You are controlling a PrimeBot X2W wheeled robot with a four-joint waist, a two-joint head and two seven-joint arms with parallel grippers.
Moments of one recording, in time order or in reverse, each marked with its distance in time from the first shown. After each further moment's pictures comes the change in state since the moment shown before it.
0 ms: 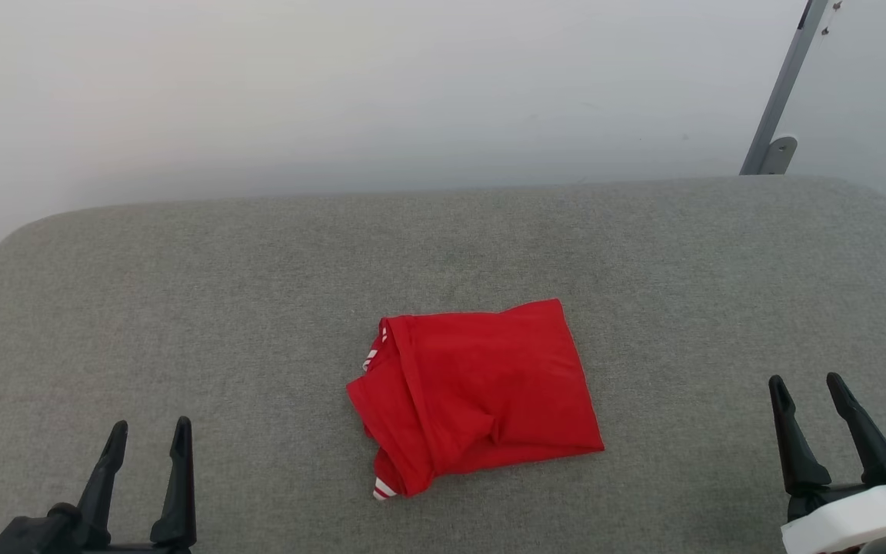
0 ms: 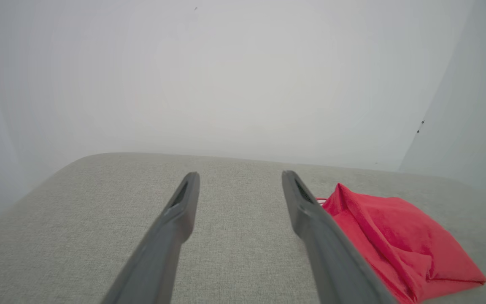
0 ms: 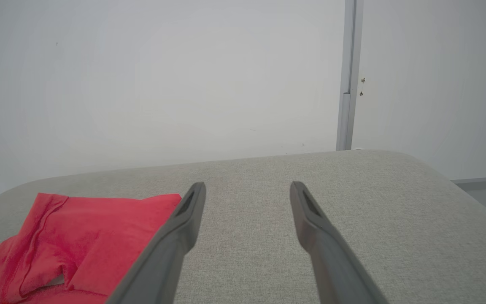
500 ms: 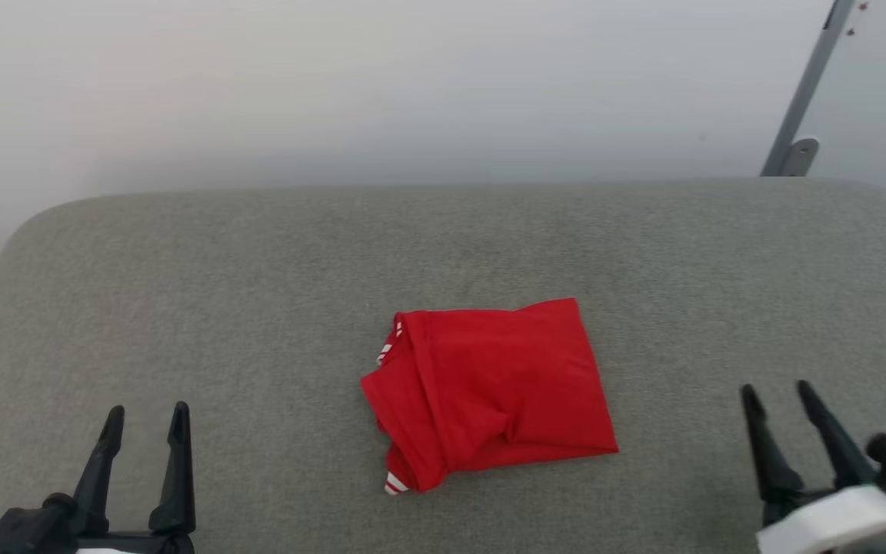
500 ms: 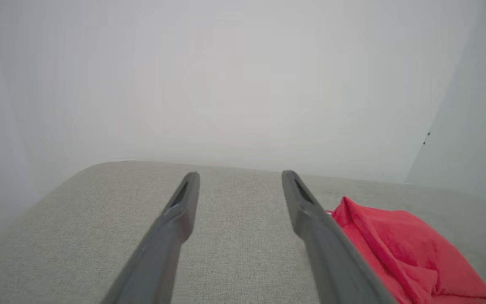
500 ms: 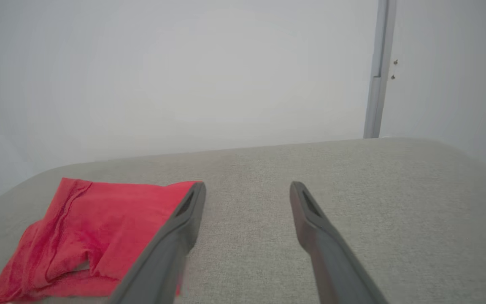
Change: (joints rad) left arm -0.015 -0.007 0.001 -0.030 0.002 0.000 0.000; right arm -0.002 0.010 0.042 0.016 0.014 0.000 0.000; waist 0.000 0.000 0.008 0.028
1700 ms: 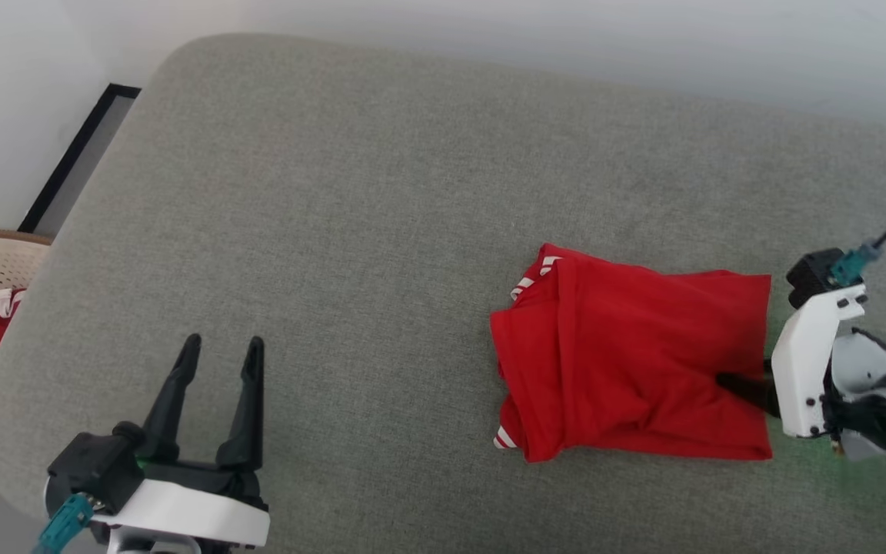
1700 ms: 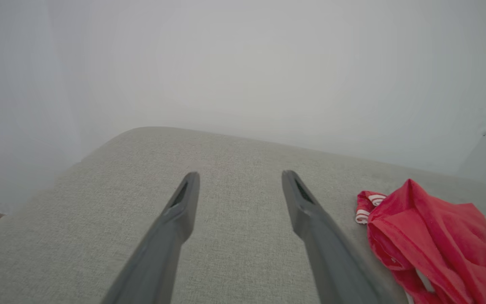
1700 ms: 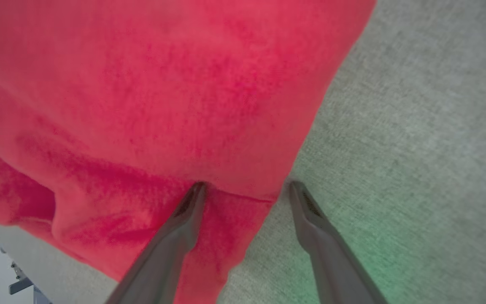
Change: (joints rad) left arm -0.157 -0.002 -0.140 0.030 -0.031 0.000 0.000; right arm -0.551 -0.280 0.442 0.272 0.393 0.000 0.973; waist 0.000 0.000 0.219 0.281
